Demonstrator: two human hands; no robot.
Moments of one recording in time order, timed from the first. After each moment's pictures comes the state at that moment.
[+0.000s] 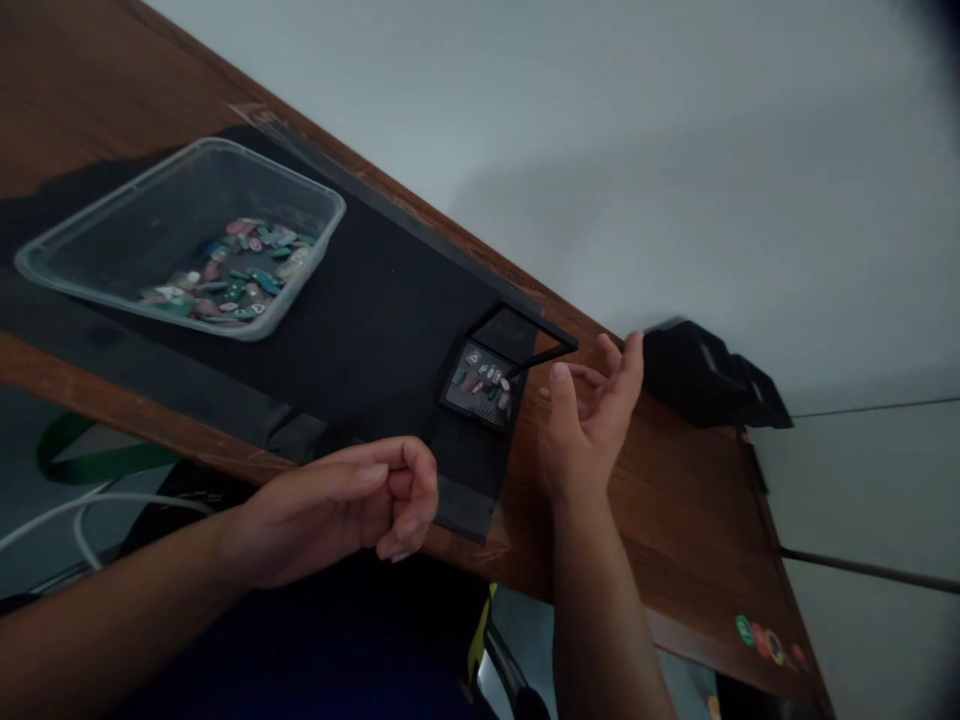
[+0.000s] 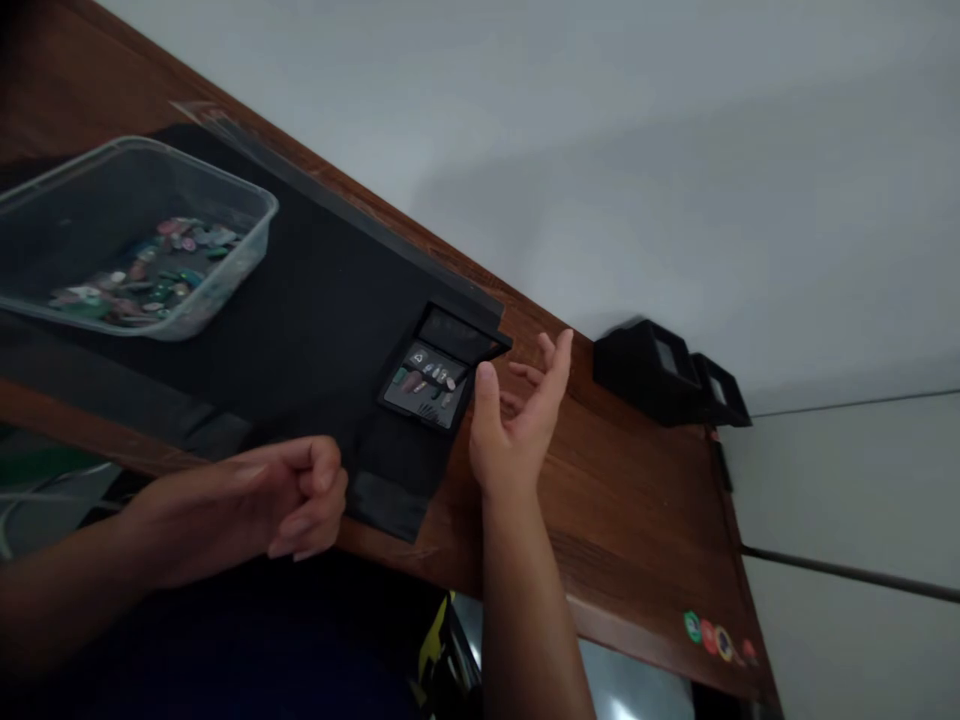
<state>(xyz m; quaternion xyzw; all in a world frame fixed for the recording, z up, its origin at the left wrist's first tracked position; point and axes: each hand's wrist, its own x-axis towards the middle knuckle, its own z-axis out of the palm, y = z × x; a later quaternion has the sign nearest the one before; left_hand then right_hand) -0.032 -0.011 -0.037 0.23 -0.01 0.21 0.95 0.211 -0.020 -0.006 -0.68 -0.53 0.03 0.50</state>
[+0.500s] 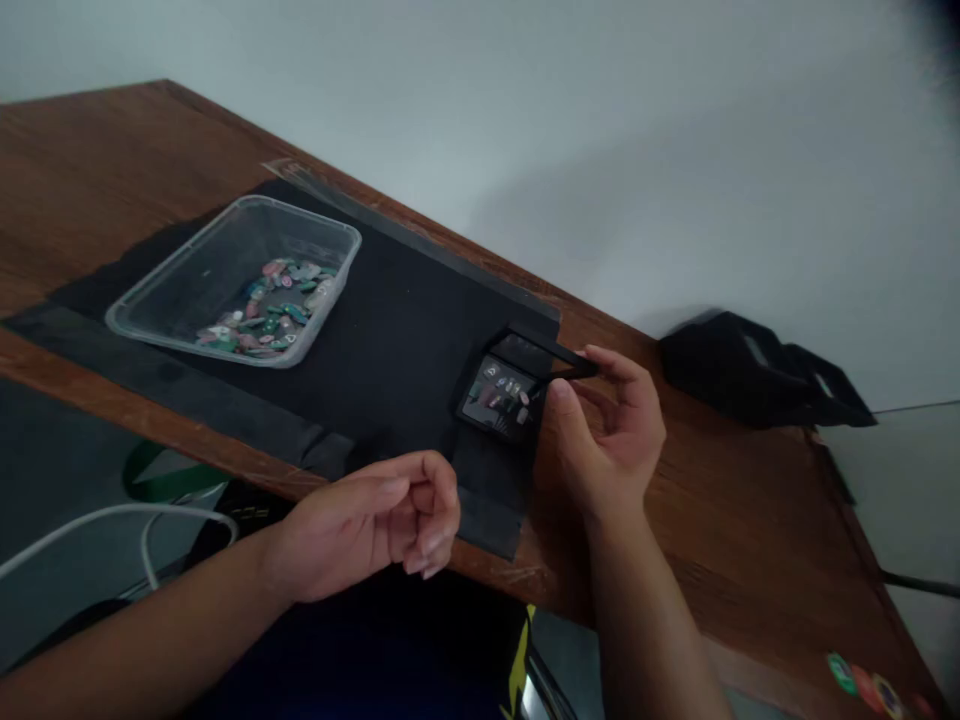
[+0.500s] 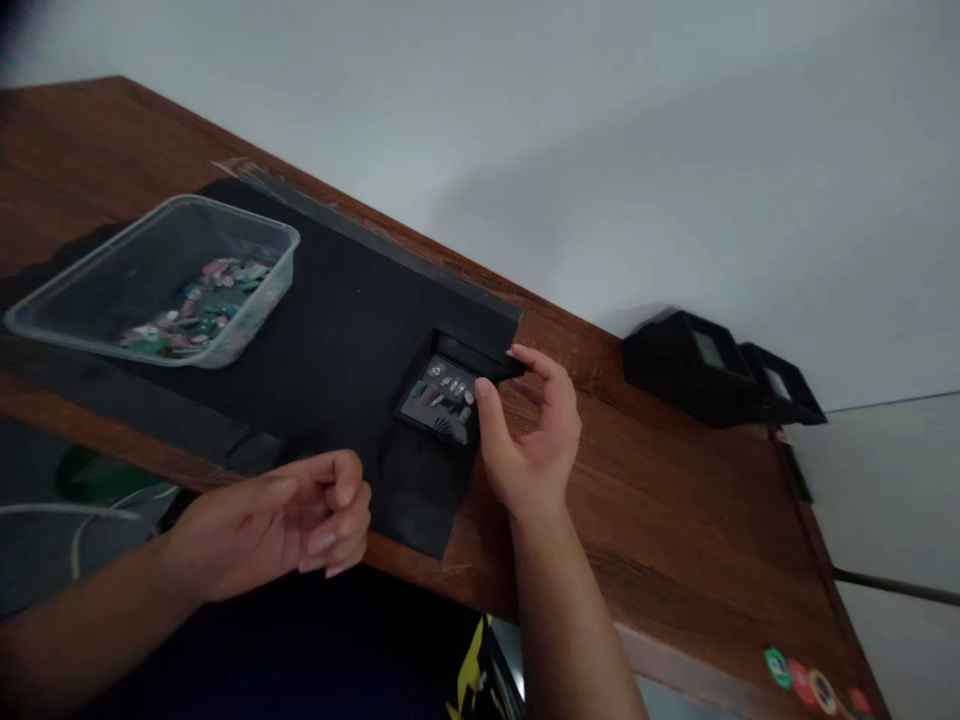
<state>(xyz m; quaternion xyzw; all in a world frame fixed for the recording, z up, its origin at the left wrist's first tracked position) -0.031 -0.012 -0.033 0.22 0.00 0.24 0.95 0.207 -0.022 -0.003 -0.64 -0.56 0.03 0.53</state>
